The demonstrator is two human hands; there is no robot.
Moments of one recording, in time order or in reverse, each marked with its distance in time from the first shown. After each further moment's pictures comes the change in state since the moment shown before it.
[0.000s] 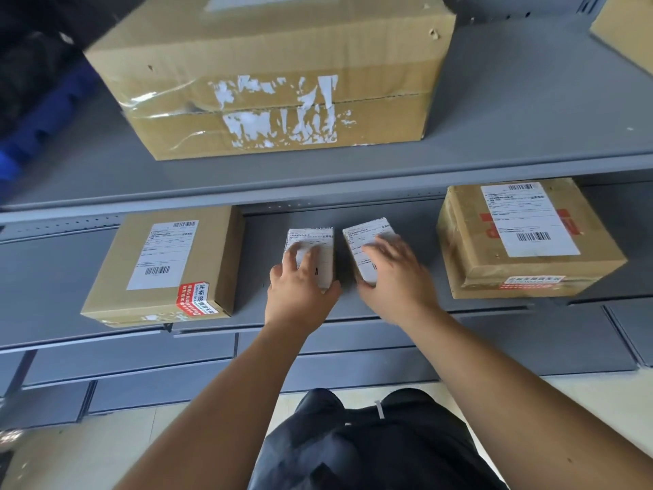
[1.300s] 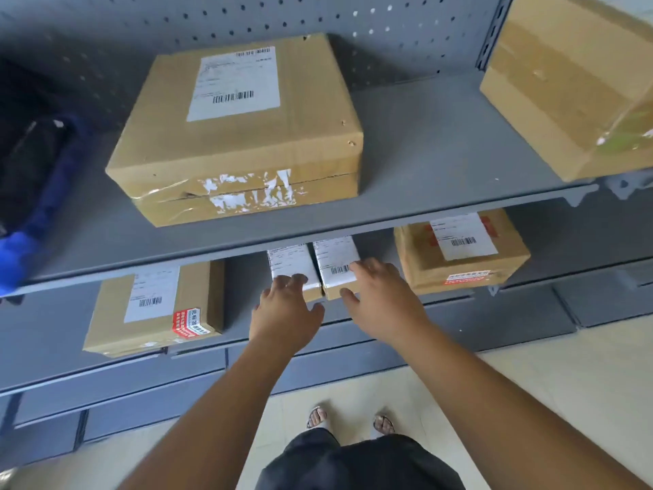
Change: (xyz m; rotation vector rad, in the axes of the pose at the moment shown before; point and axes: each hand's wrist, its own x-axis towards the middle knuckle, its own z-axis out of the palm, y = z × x) left_hand -0.044 0.060 -0.085 0.107 -0.229 0.010; right_hand -0.044 -0.042 -0.114 -0.049 -0.214 0.102
